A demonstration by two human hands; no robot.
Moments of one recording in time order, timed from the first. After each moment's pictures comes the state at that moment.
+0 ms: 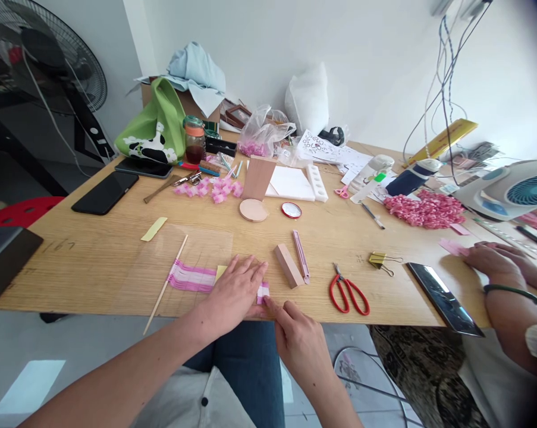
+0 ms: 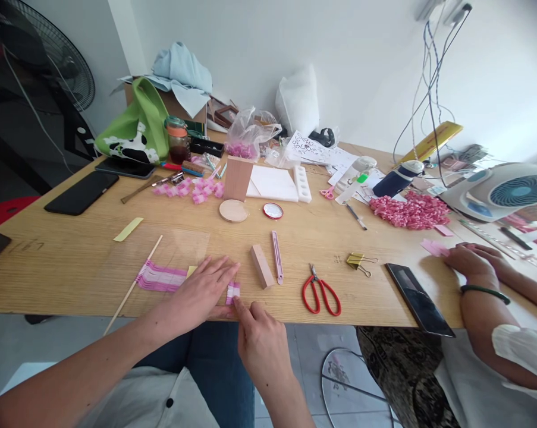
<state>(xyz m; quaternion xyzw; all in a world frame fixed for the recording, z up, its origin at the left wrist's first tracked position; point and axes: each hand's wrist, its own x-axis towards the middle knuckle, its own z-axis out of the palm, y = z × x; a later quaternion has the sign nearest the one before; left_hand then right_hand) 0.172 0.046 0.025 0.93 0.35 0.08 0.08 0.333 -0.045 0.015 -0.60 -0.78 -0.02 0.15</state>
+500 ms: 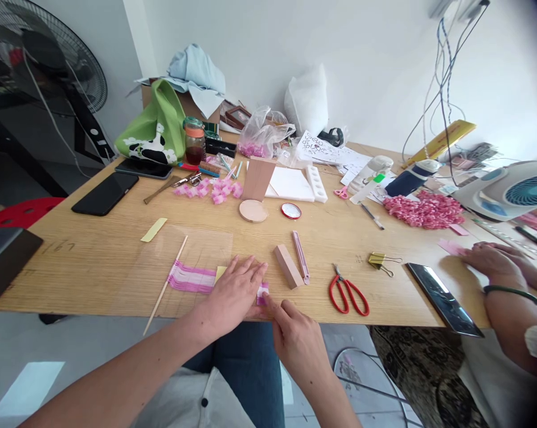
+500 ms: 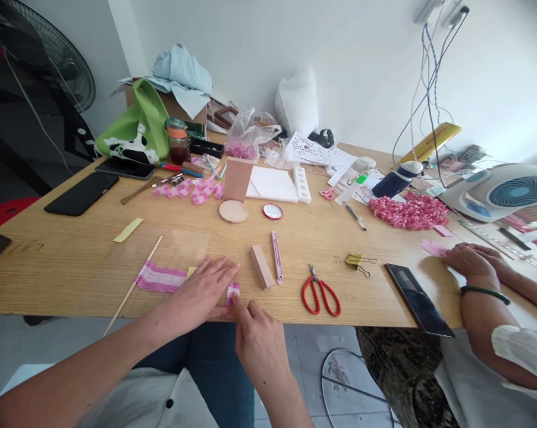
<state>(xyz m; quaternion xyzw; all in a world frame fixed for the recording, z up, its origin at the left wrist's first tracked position) 0.171 0.046 0.028 0.93 0.35 0.07 0.08 0.331 -0.041 0.015 -0.61 -0.78 -0.01 0.13</state>
